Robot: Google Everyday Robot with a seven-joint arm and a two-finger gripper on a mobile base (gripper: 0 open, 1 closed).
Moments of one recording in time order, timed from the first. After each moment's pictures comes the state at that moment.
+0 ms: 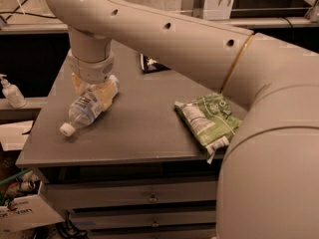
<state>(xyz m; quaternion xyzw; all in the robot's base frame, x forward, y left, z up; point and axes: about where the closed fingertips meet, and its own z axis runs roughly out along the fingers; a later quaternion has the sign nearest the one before) 0.569 0.167 0.840 -0.96 0.24 -0.03 0.11</state>
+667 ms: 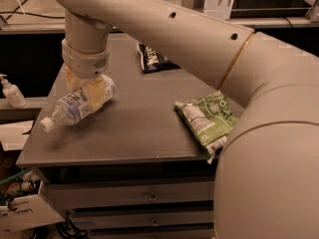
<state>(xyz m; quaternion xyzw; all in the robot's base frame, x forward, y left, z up) 0.549 0.189 0.861 -0.94 0.30 0.05 0.15</state>
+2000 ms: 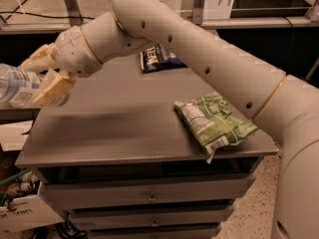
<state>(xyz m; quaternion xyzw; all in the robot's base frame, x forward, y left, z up) 0.502 0.258 0.948 -0.76 0.32 0.35 0.44</state>
